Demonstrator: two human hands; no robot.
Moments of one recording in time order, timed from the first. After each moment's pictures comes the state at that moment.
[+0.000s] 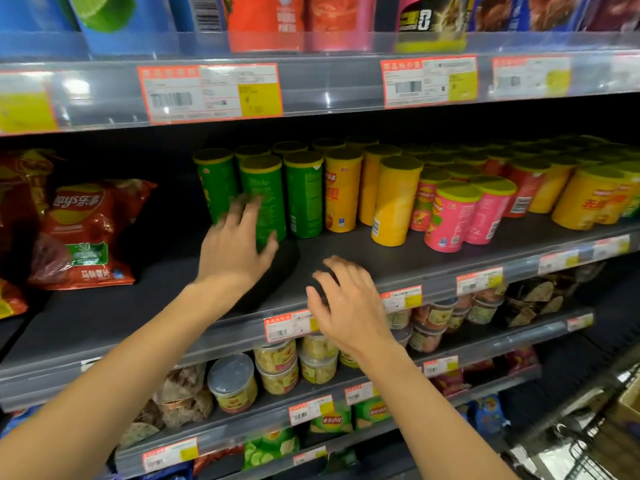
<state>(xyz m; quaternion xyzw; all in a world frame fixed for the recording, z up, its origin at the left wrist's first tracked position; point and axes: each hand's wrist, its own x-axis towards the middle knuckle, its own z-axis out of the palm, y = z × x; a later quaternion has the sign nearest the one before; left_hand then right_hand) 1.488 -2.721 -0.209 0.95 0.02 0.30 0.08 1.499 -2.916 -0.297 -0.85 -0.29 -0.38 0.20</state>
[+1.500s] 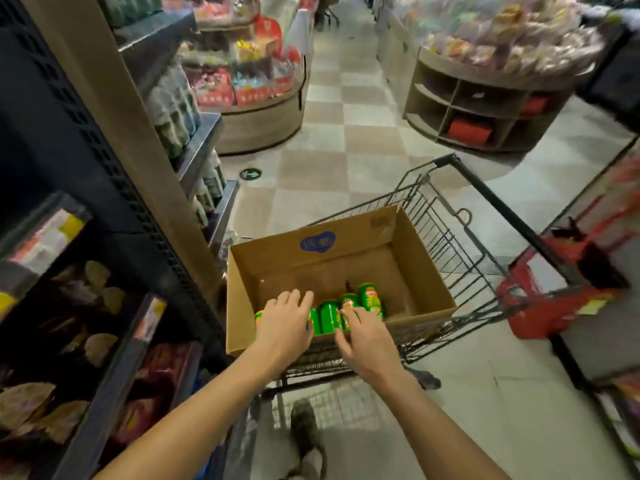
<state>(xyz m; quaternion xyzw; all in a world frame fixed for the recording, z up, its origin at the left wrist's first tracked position) 1.515 -3.530 -0.413 0.77 -0.64 -0.03 -0.03 1.345 -3.597 -0.458 -0.89 0.42 -0.12 0.14</state>
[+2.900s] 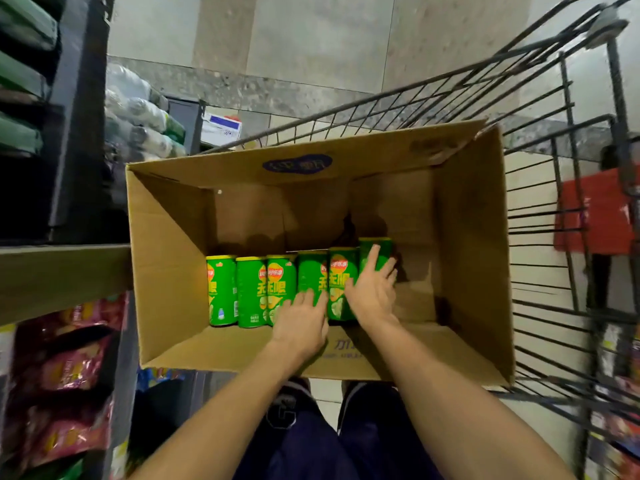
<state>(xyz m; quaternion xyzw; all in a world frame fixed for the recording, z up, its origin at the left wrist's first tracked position) 1.493 -3.716 -0.618 0.73 -0.55 -0.36 -0.16 1.400 -3.824 -0.648 -0.67 0.63 0.24 0.32</state>
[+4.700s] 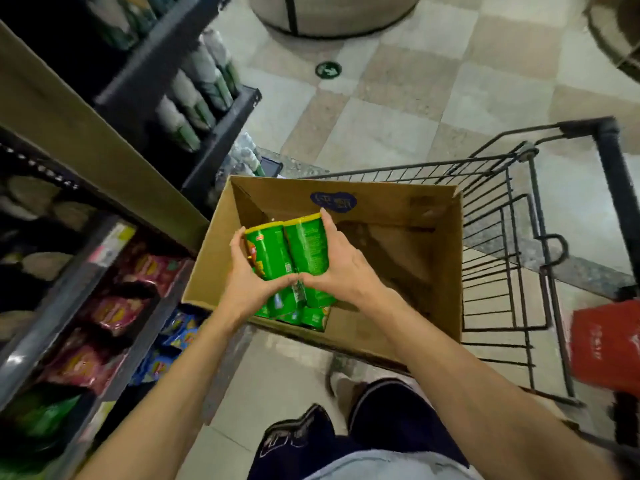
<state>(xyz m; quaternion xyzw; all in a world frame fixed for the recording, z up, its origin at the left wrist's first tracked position) 1.507 -3.654 -0.477 0.81 -0.17 -0.29 0.48 1.401 -3.824 -0.476 -0.89 0.22 0.00 0.40</state>
